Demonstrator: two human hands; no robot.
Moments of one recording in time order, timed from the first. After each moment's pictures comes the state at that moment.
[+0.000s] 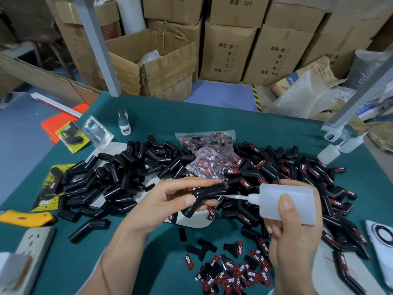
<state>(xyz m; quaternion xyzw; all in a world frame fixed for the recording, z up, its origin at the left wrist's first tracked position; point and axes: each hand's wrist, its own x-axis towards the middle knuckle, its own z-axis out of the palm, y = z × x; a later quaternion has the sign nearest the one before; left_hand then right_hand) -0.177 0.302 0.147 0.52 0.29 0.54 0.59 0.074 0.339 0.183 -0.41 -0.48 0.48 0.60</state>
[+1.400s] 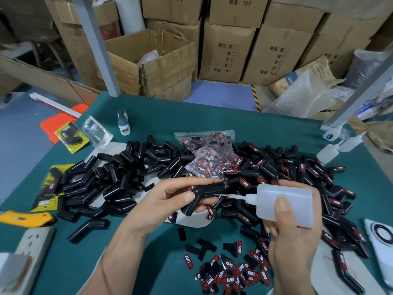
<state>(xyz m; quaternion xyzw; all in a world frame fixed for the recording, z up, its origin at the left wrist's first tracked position) -0.170 0.296 0.157 0.46 0.32 0.55 0.62 0.072 0.333 0.187 -0.42 -0.51 0.45 0.60</state>
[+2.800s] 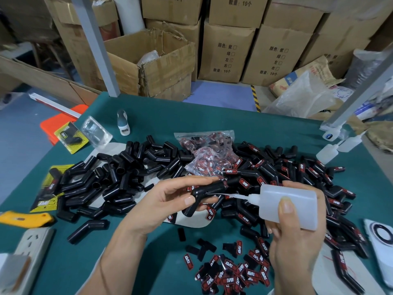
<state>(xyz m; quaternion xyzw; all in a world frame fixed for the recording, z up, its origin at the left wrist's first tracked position) -0.176 0.302 0.144 0.52 0.29 0.55 0.59 0.072 0.332 0.189 -0.42 -0.51 0.43 0.61</state>
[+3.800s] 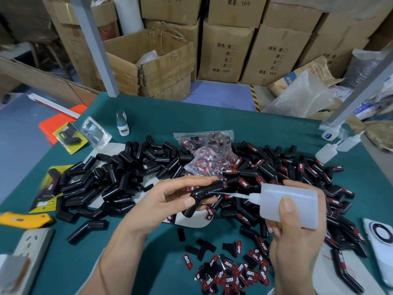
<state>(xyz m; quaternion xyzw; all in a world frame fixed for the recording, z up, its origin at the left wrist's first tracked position) -0.178 0.304 0.140 0.54 0.29 0.55 0.57 0.075 0.334 0.188 -0.43 -0.50 0.44 0.61</state>
